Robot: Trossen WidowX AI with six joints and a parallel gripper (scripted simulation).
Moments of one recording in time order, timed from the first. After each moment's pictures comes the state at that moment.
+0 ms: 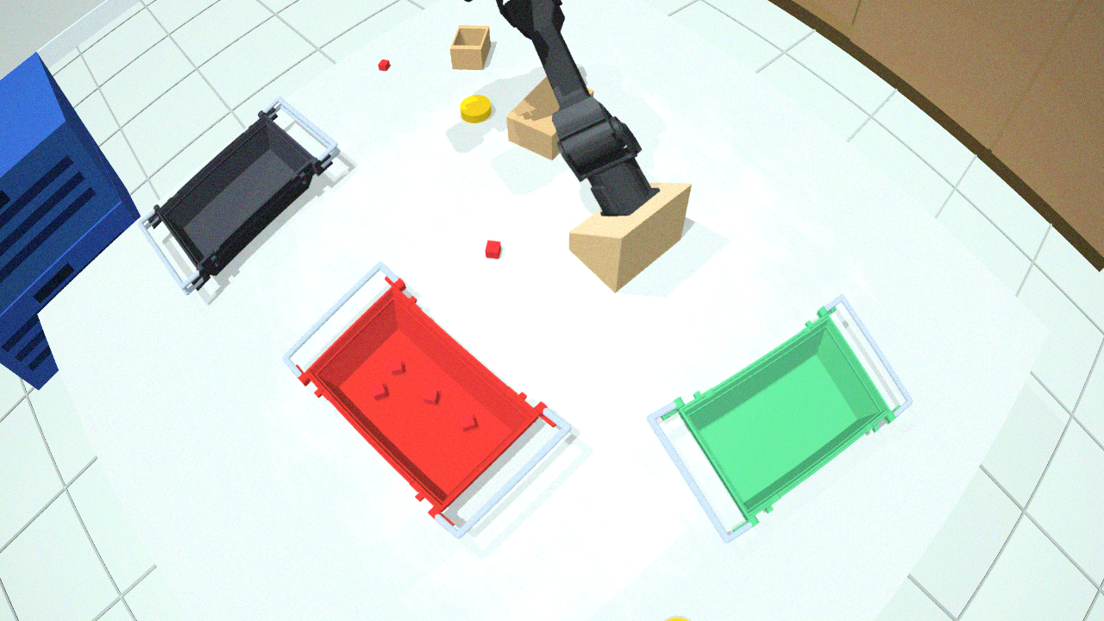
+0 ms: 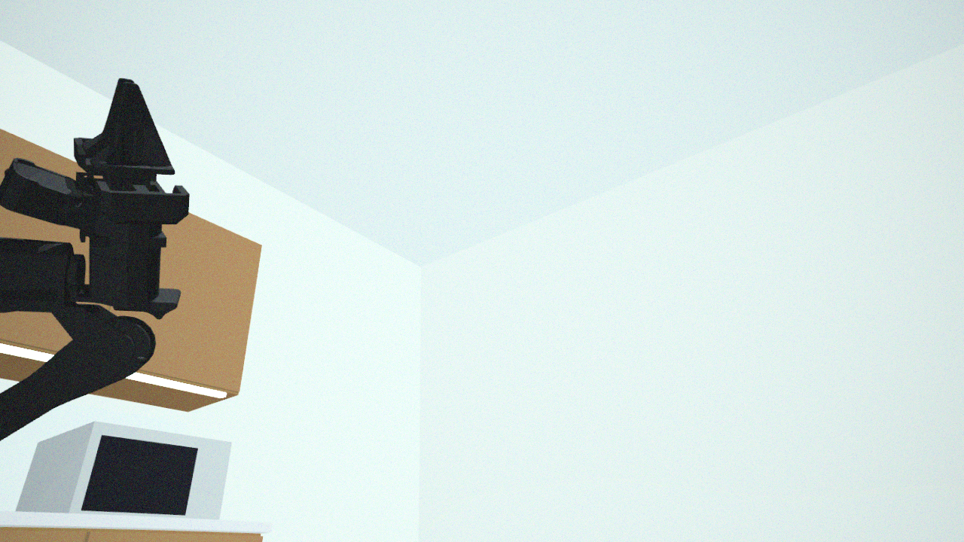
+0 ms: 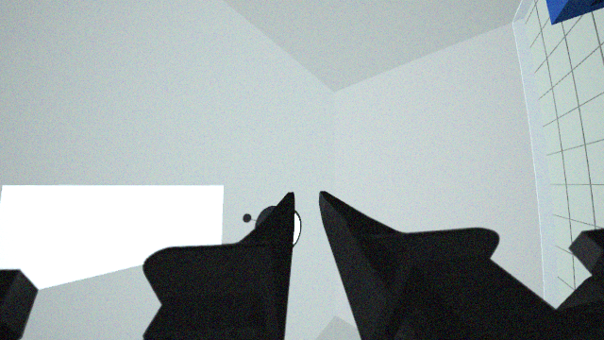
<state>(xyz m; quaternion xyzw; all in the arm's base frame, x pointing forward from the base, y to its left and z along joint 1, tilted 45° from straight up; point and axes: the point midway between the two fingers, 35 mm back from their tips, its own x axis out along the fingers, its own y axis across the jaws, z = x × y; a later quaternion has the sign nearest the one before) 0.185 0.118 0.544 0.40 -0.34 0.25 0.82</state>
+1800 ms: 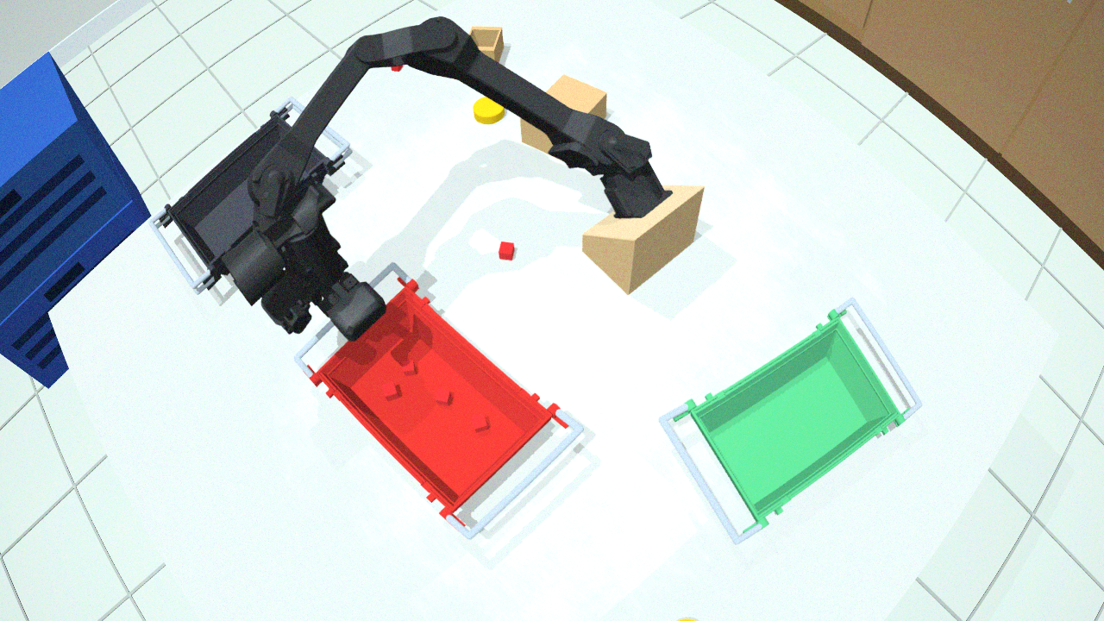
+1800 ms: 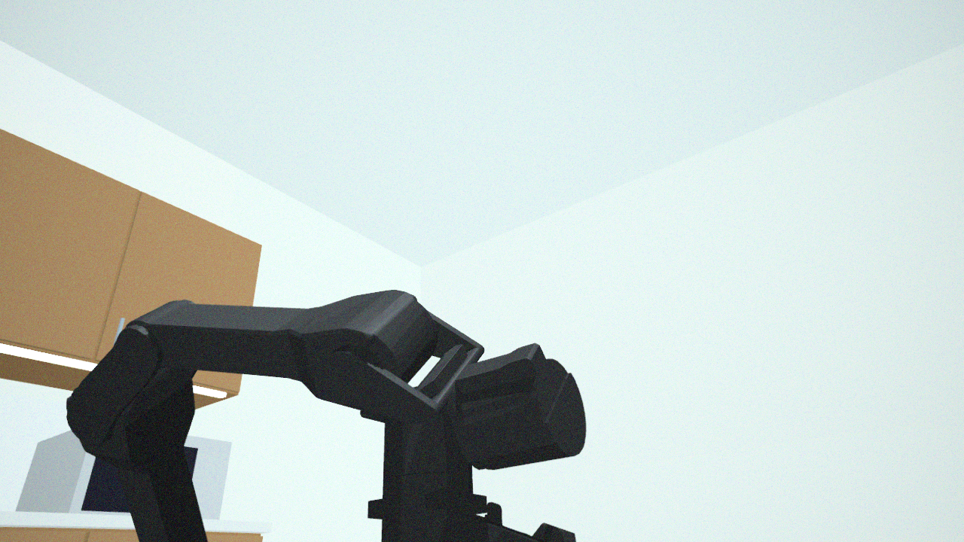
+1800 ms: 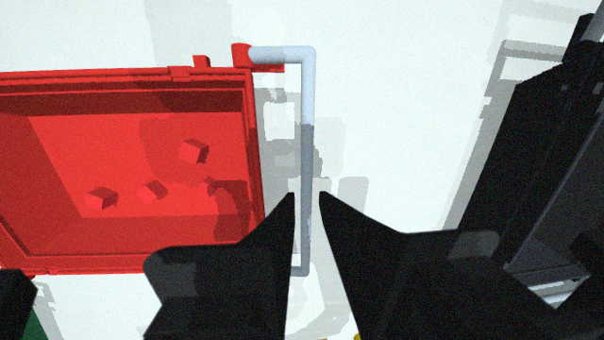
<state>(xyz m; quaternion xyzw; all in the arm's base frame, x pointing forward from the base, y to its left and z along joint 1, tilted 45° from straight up) 0.384 -0.112 0.133 -0.28 0.67 -0.26 0.64</state>
